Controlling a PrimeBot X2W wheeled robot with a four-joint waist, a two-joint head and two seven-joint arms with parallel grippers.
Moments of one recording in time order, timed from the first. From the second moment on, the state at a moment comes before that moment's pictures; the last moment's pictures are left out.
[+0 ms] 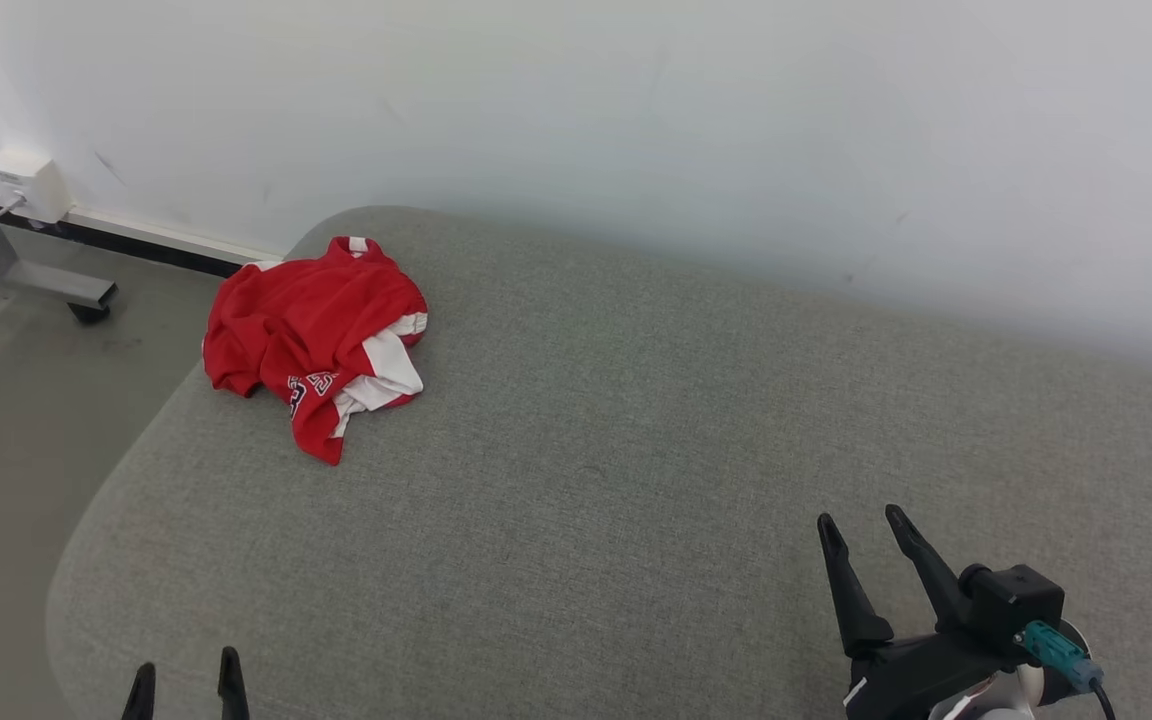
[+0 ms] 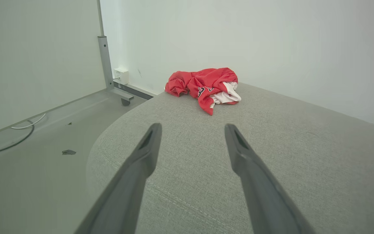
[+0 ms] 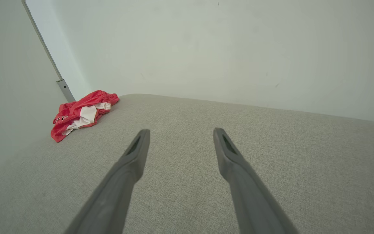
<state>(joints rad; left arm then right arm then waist) 0.15 0.05 0.11 0.11 -0.18 -0.03 -0.26 -0.20 -0.15 0.22 0.46 0.33 0.13 -0.26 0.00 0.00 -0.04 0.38</state>
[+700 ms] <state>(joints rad) -0.57 0.22 0.30 0.47 -0.64 -0.05 0.39 -0.44 -0.24 0.35 0.22 0.30 0.13 -0.17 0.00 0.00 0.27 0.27</state>
